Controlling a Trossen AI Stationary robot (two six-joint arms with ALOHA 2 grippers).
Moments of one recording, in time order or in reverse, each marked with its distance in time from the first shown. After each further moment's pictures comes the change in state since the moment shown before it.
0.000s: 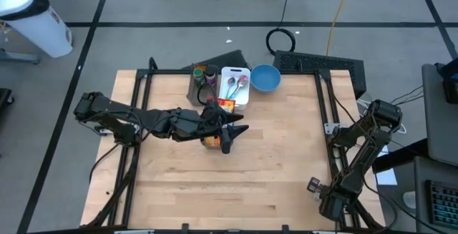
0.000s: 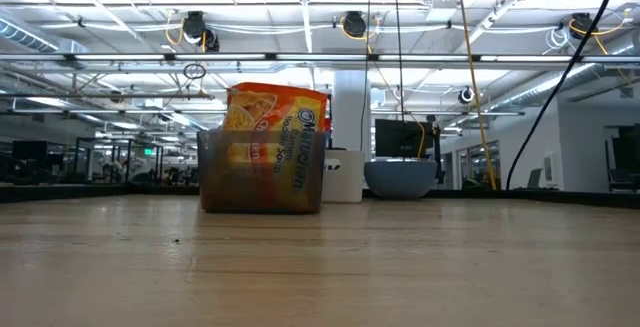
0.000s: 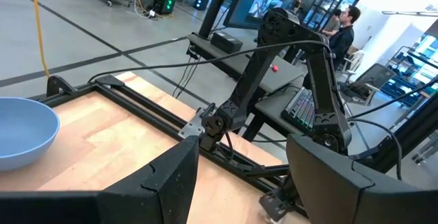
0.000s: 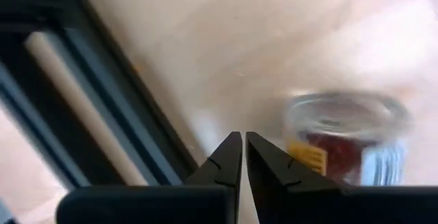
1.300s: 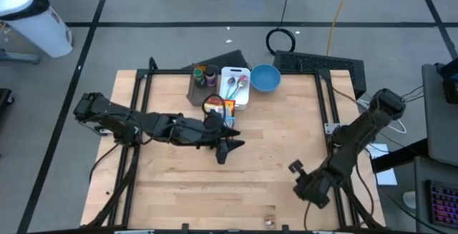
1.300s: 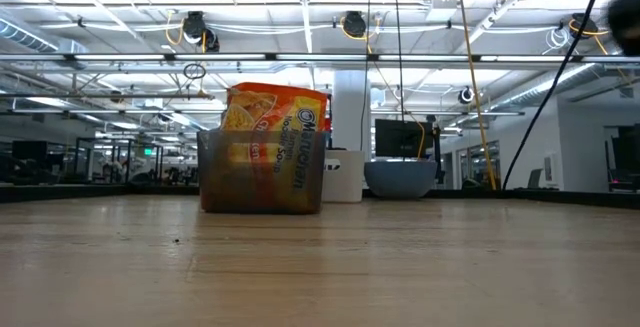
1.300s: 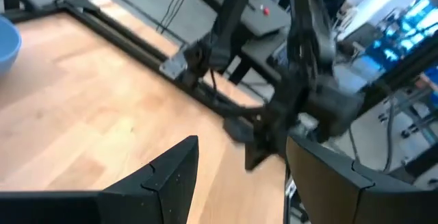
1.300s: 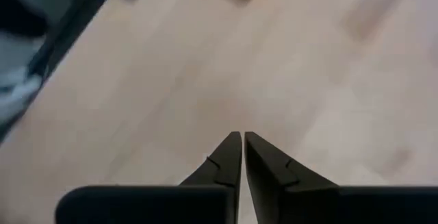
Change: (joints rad) left arm -0.038 0.001 -0.001 -0.172 0.124 -0.178; right arm -0.260 -0.170 0.026 0.154 0.269 0.146
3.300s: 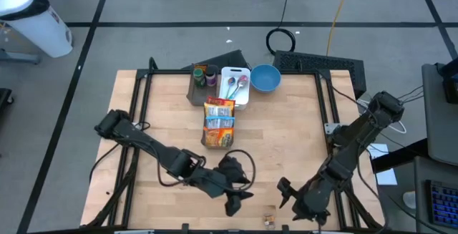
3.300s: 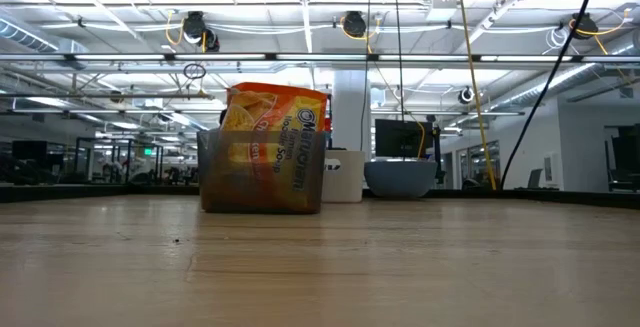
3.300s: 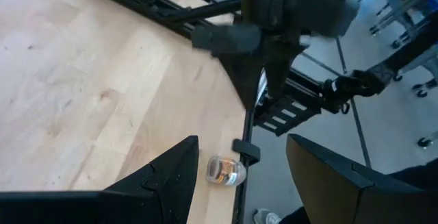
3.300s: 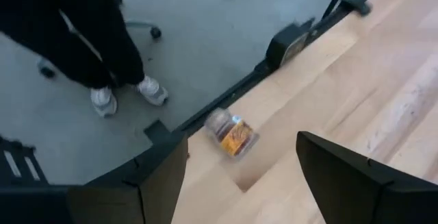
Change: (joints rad) left arm -0.226 0.345 0.348 -0.220 0.034 -0.060; right arm -0.030 0.047 0.211 0.256 -0.079 -0.304
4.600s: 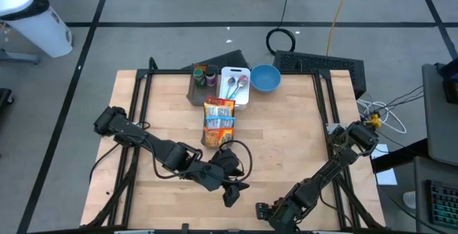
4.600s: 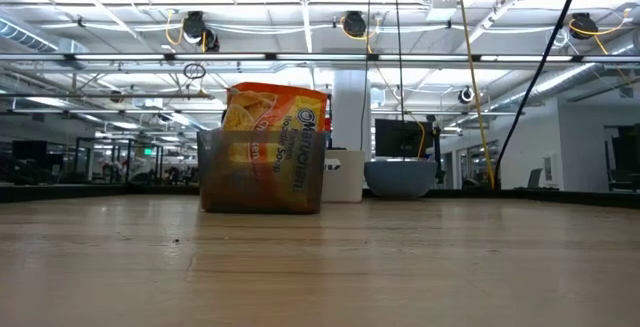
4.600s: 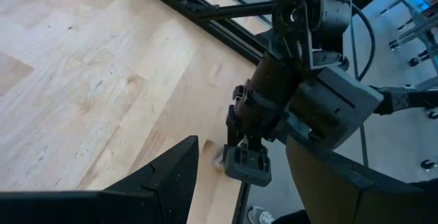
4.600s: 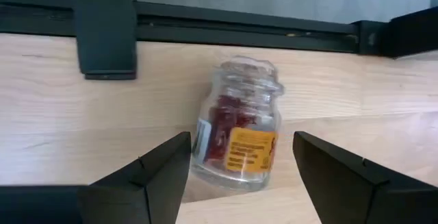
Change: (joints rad) left arm 0.020 -0.043 0.025 -0.139 -0.010 -0.129; right arm -0.036 0.502 0.217 -0.076 -0.001 -0.763
